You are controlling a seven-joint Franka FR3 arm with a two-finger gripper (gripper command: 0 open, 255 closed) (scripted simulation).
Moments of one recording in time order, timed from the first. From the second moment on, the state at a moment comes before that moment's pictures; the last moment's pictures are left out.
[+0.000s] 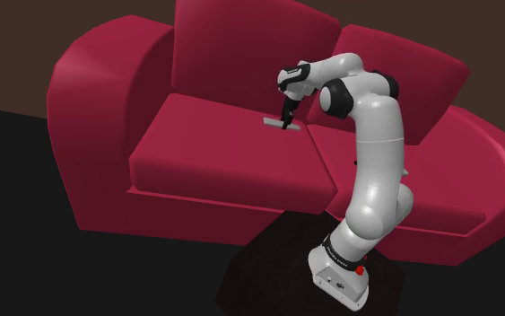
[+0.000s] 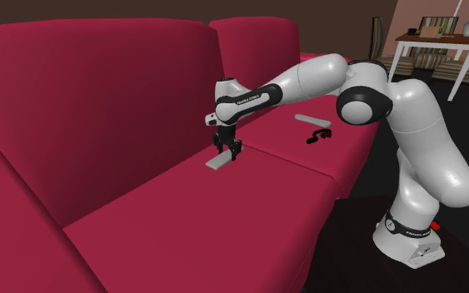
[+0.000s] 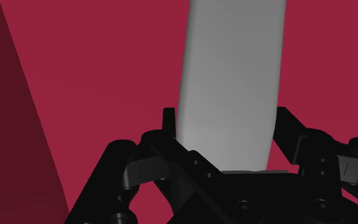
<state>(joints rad) -0.20 0.62 -0.53 -1.52 0.35 2.05 -1.60</state>
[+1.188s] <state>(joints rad) -0.20 0.55 -0.56 -1.39 0.30 1.85 -1.56</state>
